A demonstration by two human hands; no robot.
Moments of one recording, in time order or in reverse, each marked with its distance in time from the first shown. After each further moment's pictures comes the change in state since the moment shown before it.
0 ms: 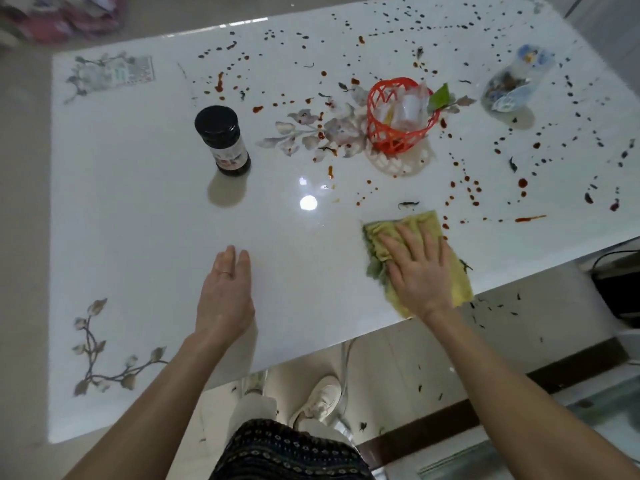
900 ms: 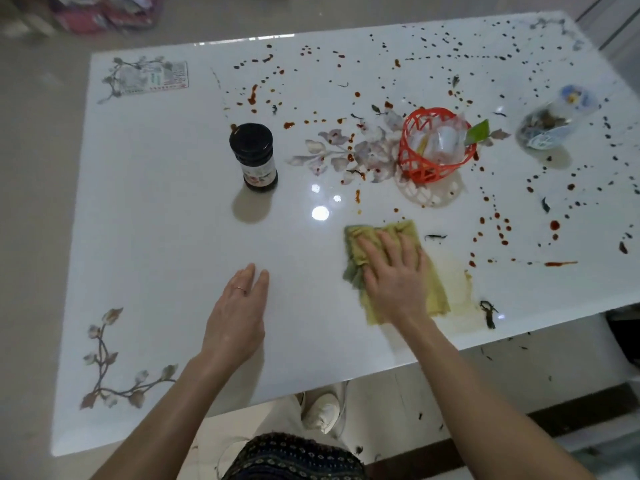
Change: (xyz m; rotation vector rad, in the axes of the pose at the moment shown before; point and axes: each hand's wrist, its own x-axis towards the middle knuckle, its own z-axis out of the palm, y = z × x) left_hand 0.004 -0.009 -0.010 -0.038 -0.019 0.027; right_hand 0.056 -0.065 0.017 0.019 -0.002 -0.013
